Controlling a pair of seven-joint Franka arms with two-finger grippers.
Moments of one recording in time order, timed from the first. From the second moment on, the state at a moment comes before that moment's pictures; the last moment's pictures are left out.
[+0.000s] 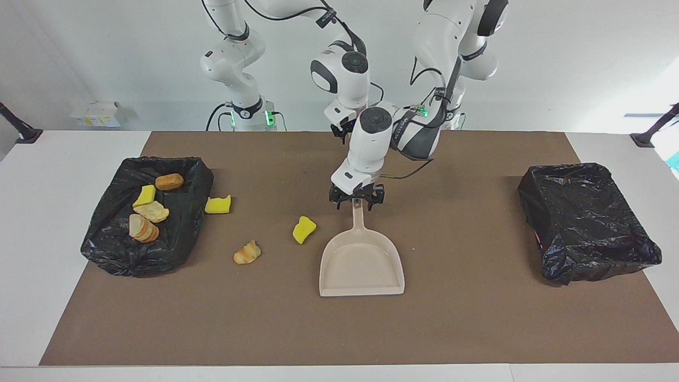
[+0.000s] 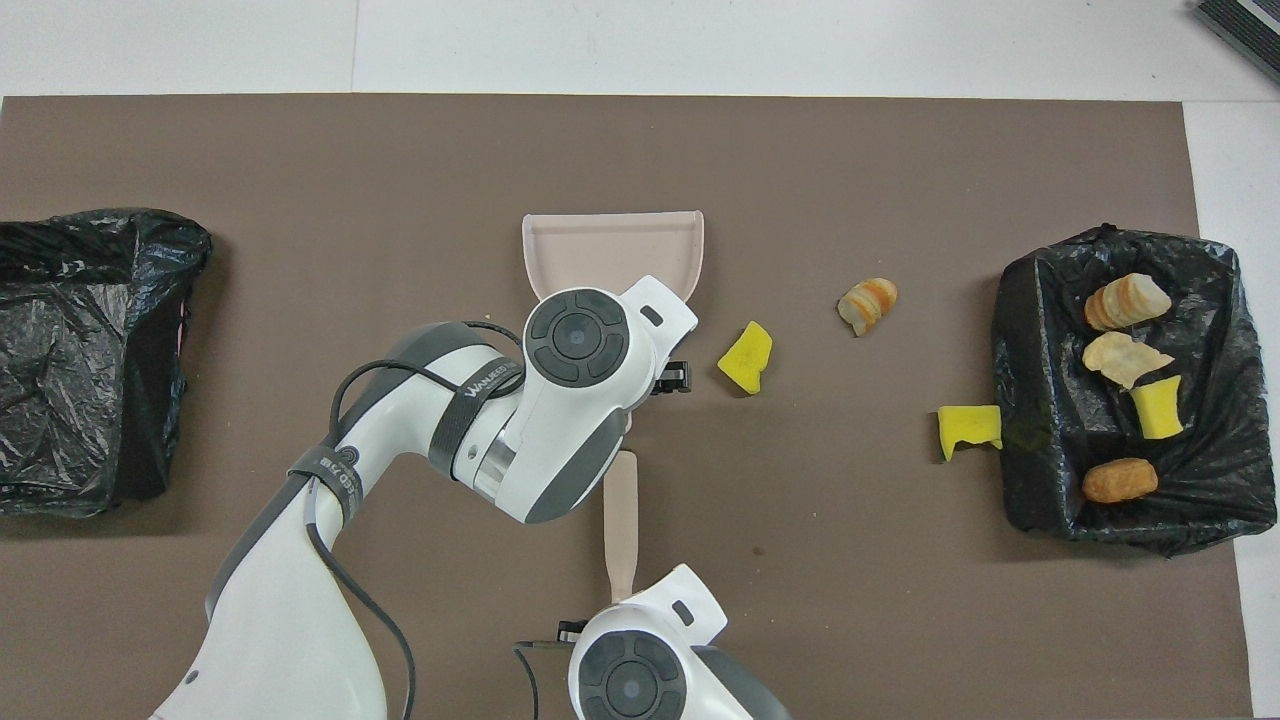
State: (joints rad) left arm -0.62 0.39 -0.07 -1.74 -0.05 2.22 -0.60; right arm 0.90 0.00 0.02 -2.31 0.14 2.24 0.98
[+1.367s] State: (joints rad) left arm -0.53 0.29 -0.04 -1.72 0.03 2.01 0.06; right arm 0.66 -0.15 0.00 -2.21 0.13 1.87 0.73
